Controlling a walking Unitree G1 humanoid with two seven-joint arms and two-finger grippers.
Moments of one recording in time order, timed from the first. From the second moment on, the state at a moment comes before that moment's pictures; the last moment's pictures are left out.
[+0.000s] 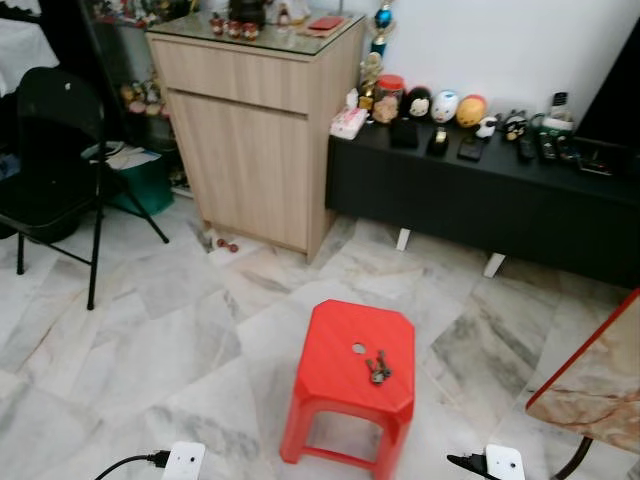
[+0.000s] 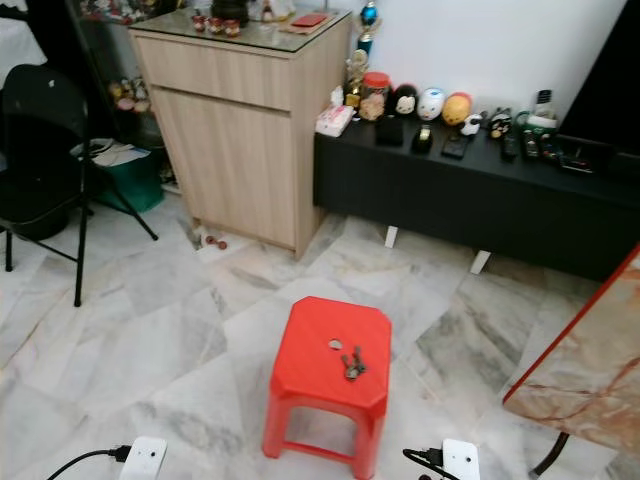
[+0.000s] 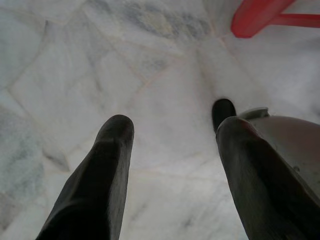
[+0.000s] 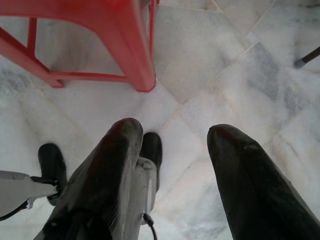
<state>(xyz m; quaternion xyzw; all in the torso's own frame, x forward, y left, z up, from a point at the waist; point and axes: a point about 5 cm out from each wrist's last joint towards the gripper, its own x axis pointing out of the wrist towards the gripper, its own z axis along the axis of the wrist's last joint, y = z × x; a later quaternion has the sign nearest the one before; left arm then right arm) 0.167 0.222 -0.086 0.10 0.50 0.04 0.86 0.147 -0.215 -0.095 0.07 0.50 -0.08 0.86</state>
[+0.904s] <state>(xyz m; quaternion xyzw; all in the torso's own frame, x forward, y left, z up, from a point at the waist) 0.170 0.223 -0.085 0.09 0.49 0.04 0.87 0.147 -0.210 -0.096 0.06 0.50 -0.08 0.86</state>
